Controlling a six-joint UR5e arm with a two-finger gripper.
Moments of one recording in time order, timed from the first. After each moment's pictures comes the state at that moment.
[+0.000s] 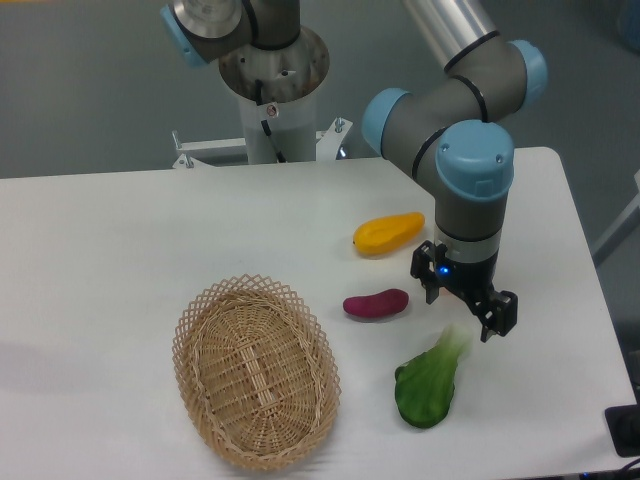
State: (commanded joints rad) arm 2.57 -2.00 -1.51 -0.95 1.54 1.39
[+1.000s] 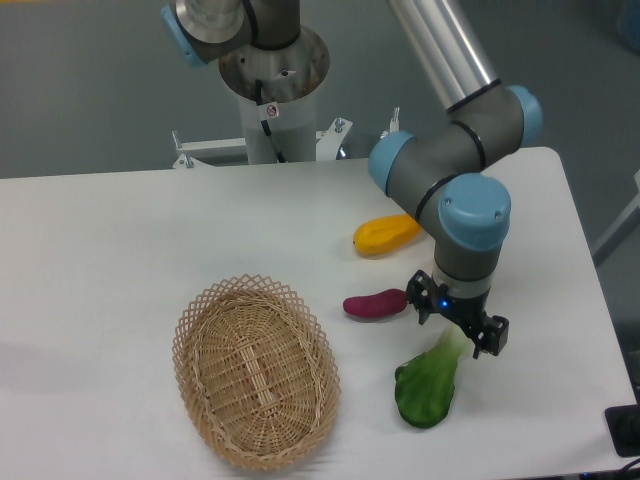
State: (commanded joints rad) arm 2.58 -2.15 -1.54 -0.86 1.58 1.27
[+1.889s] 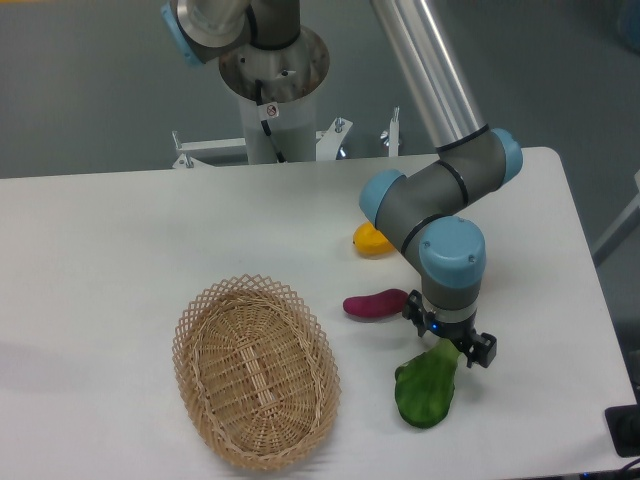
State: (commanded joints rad) arm 2.55 -2.20 -1.58 -0.75 1.65 1.27
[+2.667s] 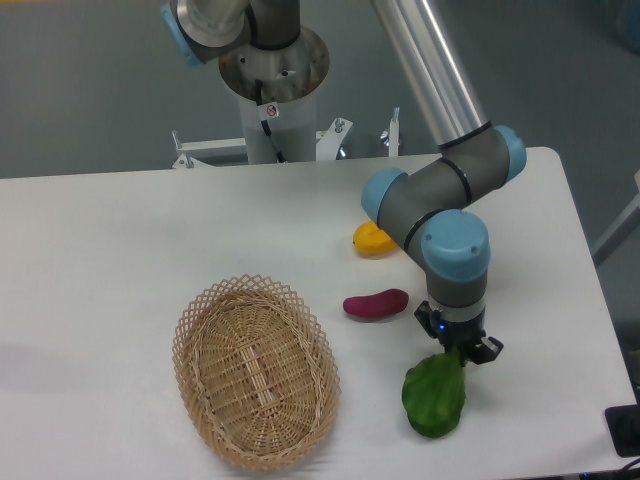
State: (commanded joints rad) arm 2.56 -2.12 -1.50 -0.76 1.64 1.27
